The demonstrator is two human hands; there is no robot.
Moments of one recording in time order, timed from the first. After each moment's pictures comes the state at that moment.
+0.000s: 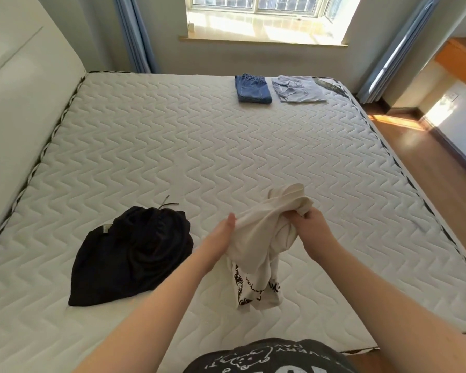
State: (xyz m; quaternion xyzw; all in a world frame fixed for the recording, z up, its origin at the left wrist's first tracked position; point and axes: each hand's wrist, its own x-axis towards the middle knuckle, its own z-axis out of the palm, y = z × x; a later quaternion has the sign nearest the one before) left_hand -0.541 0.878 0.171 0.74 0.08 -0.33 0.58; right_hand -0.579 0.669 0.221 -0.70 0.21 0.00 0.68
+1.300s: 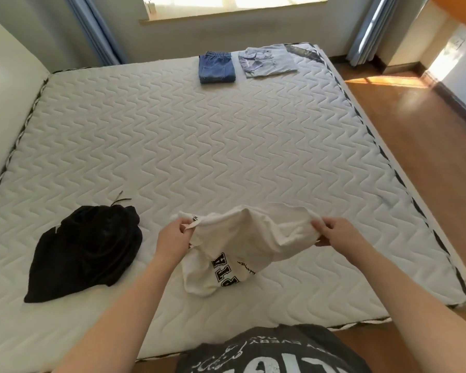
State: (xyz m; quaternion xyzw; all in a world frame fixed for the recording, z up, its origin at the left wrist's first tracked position) left_hand -0.576 0.706 0.139 0.91 0.08 -0.12 0.40; right_hand -0.659 0.325 0.153 -0.76 0.25 0.13 0.59
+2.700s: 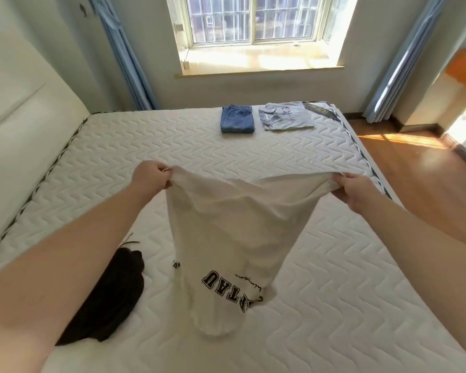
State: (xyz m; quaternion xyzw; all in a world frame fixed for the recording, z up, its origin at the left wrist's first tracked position) left_hand -0.340 0.724 0.301 0.92 0.07 0.01 0.38; right_hand -0.400 0.265 0.264 -0.60 0.32 -0.03 0.73
